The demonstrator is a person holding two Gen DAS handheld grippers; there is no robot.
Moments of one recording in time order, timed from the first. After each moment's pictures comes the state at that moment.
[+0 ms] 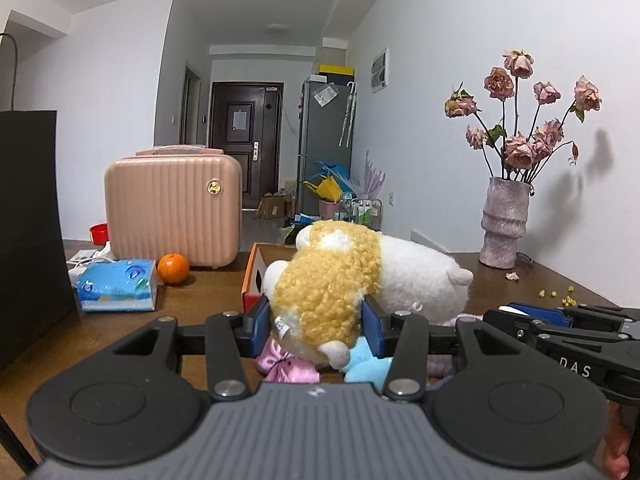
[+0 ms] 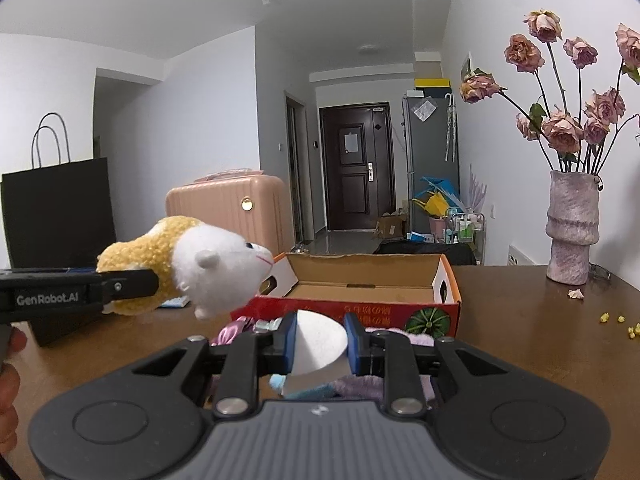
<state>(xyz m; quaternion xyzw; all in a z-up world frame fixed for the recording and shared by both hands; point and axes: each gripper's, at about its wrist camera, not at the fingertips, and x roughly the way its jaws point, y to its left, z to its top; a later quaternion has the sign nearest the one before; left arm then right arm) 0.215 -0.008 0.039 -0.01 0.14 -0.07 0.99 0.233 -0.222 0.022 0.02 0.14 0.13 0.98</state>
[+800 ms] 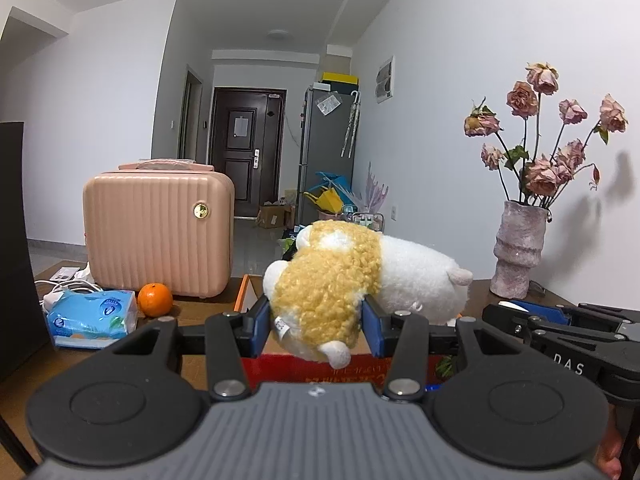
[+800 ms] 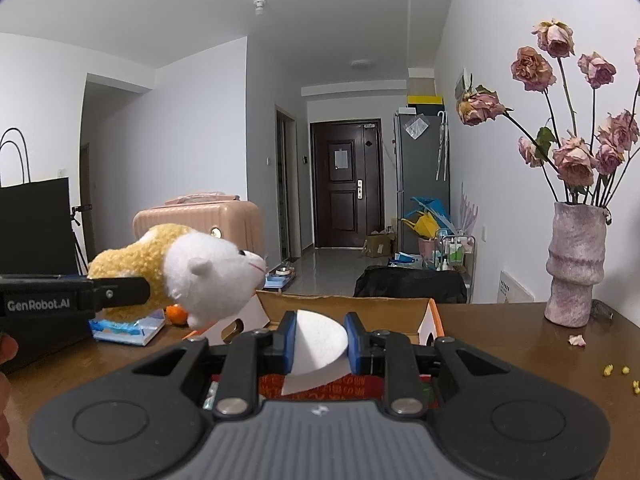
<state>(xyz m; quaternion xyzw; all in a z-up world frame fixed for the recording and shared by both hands) 0.296 -0.018 0.059 -0.03 0.13 -0.07 0.99 0.315 -0.229 0.047 0.01 0.11 0.12 0.99</state>
